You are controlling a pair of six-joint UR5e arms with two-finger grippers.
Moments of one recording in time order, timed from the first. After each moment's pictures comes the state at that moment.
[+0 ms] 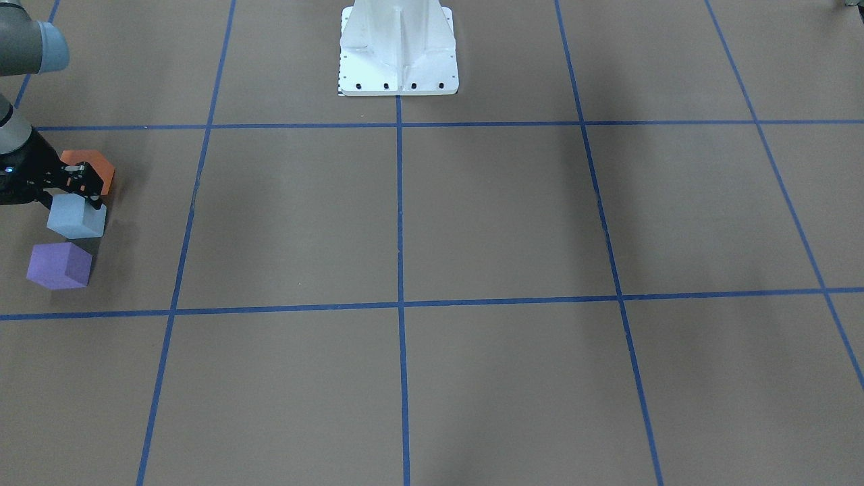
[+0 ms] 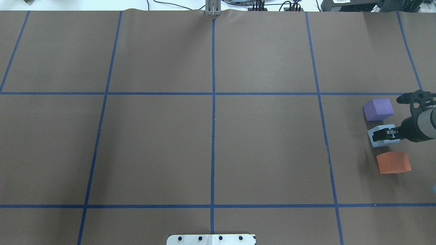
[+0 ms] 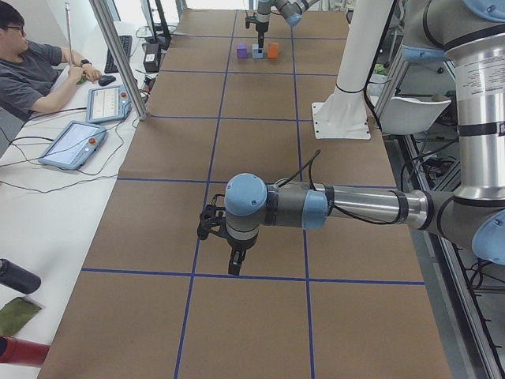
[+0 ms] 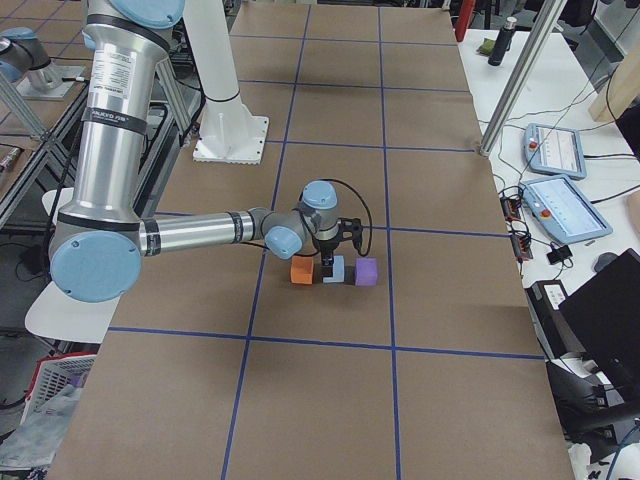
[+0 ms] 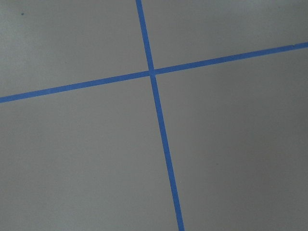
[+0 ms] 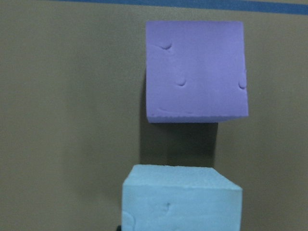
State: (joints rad) left arm -1.63 -1.38 -1.84 -1.56 -2.39 0.17; right arm 0.88 -1.76 1.80 -0.97 2.06 0.84
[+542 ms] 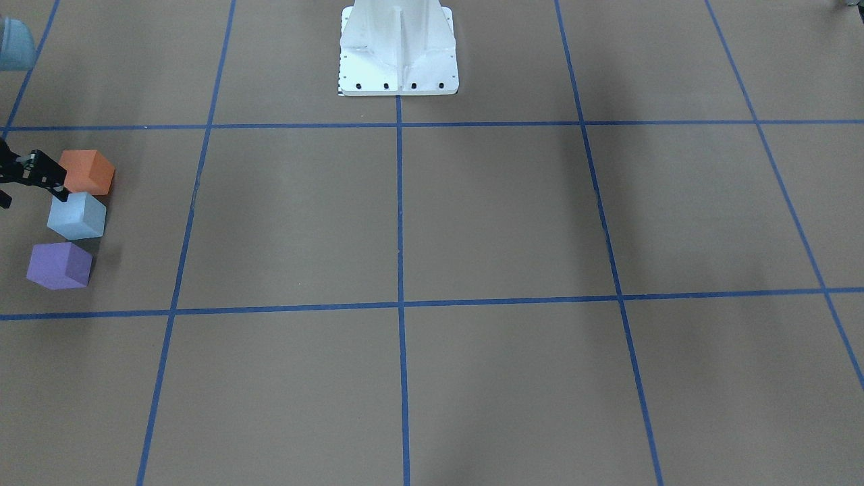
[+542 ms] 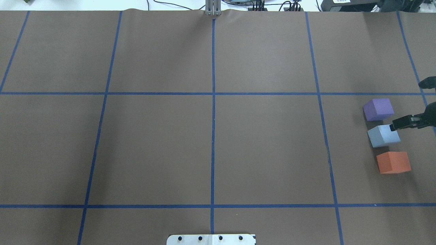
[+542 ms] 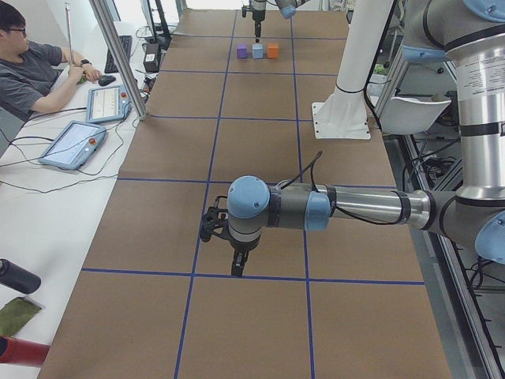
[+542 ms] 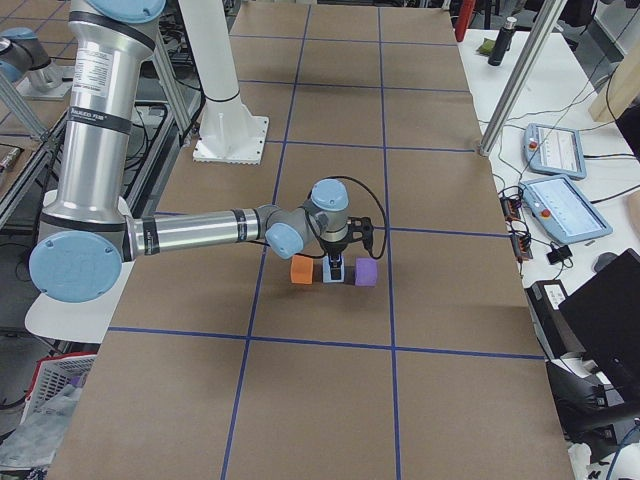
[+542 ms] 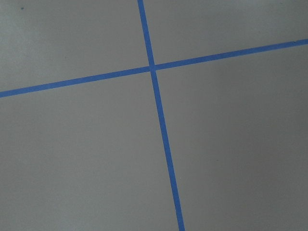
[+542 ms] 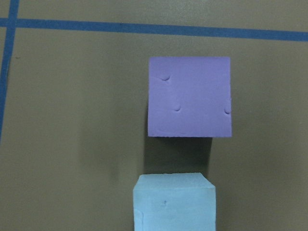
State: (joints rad) left arm -1.63 -1.37 -1.84 -1.56 -2.40 0.17; right arm 1.10 -1.76 1.83 -1.13 2.21 0.56
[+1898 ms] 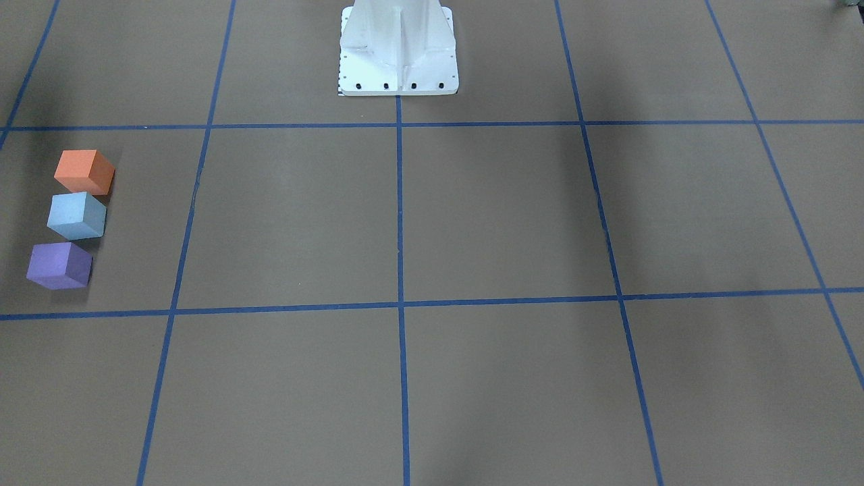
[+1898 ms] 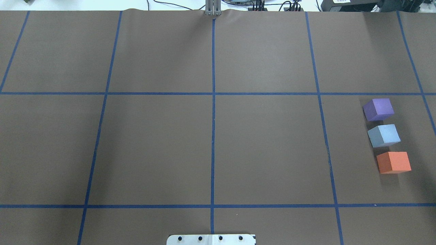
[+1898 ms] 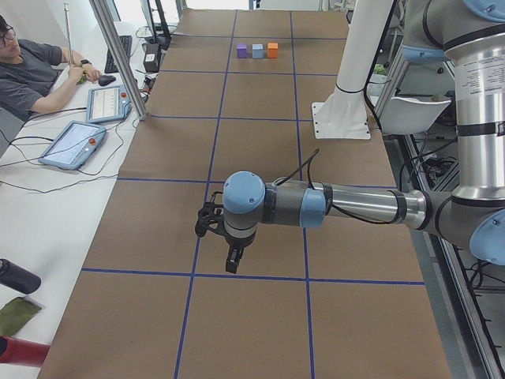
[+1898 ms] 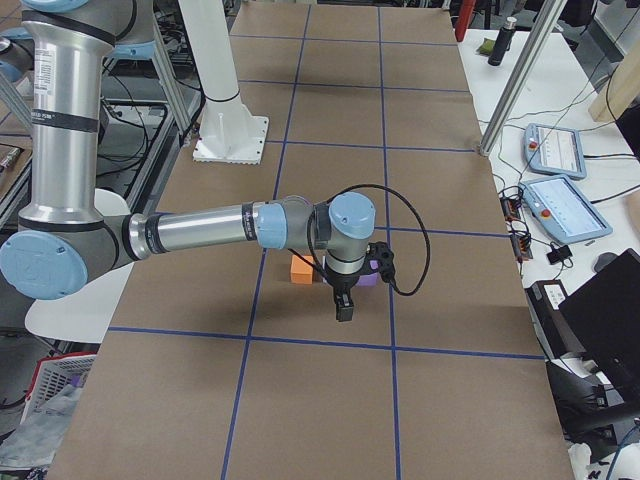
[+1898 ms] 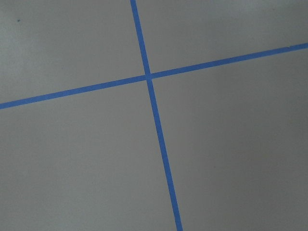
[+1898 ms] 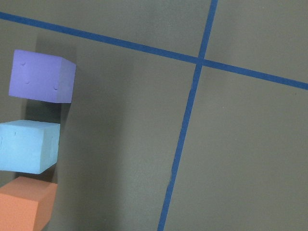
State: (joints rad) left arm -1.63 -1.40 -1.84 -1.57 -2.40 0.19; right arm 1.50 -1.69 1.87 -1.73 2.30 -0.14
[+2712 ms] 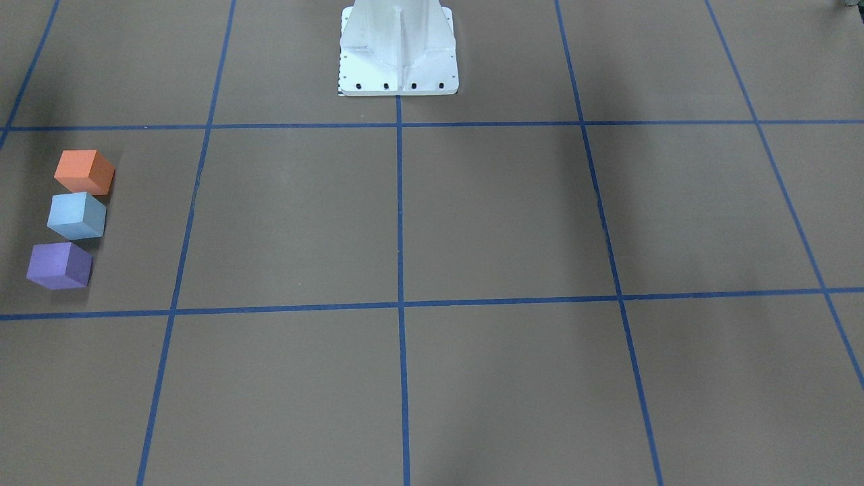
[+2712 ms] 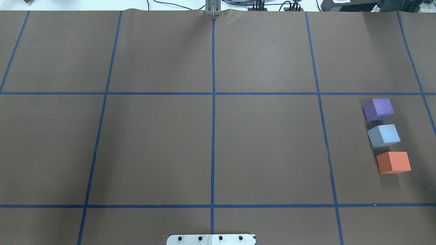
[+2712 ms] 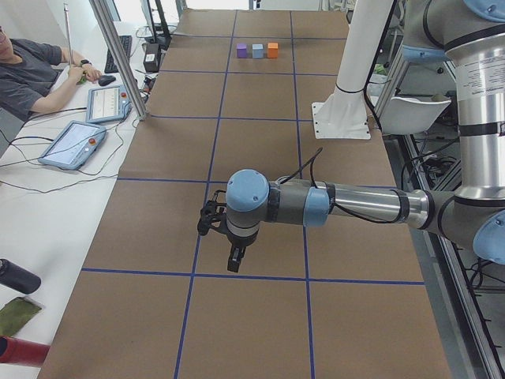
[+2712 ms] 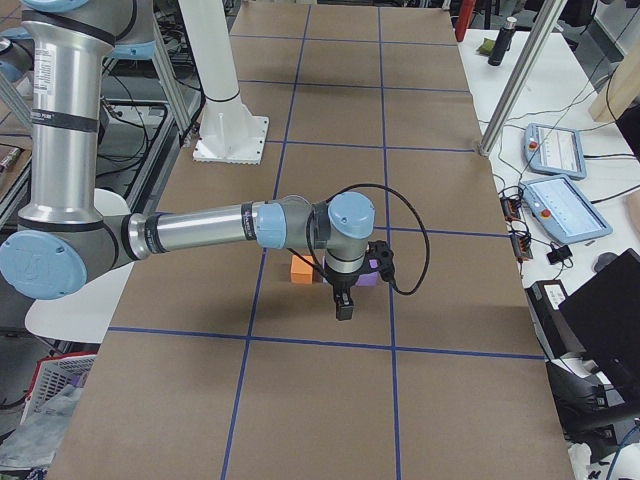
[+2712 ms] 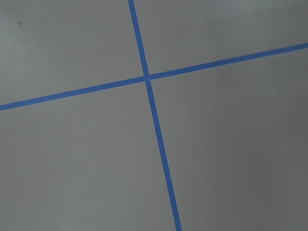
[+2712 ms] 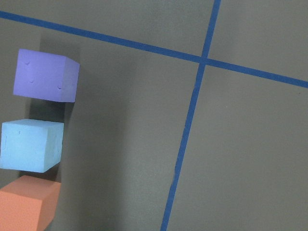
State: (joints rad) left arm -1.63 -1.38 -1.86 -1.57 -2.39 0.19; right arm 1.50 -1.70 1.87 -1.72 2.31 -0.14
